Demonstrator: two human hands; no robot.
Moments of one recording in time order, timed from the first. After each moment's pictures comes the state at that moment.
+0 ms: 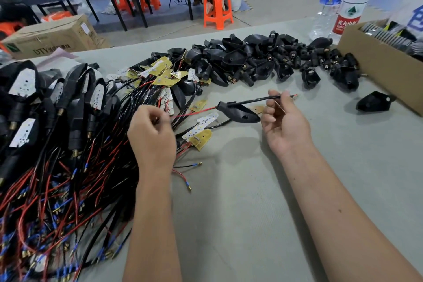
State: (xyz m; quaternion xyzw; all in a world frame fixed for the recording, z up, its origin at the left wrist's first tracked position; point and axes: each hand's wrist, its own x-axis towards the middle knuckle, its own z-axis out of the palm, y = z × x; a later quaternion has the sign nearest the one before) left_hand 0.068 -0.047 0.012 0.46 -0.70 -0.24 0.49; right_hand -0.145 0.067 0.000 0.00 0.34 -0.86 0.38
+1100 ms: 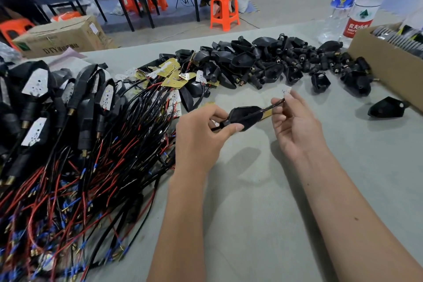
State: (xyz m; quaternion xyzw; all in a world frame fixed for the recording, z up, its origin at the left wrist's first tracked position) left_hand 0.027 -0.020 0.019 0.31 -0.81 -0.28 0.41; right_hand -0.142 0.071 0.011 -0.03 0.35 -0.87 0.36
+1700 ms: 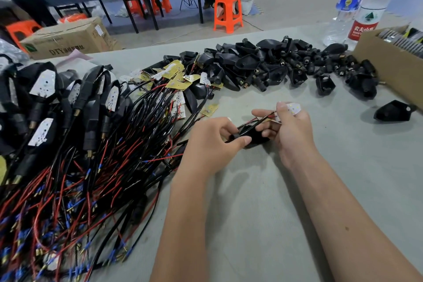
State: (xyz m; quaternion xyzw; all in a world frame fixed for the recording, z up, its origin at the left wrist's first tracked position) left_hand 0.028 -0.020 0.014 0.34 -0.84 -0.33 0.26; right_hand -0.131 0.058 -0.005 -0.16 0.53 -0.78 0.30
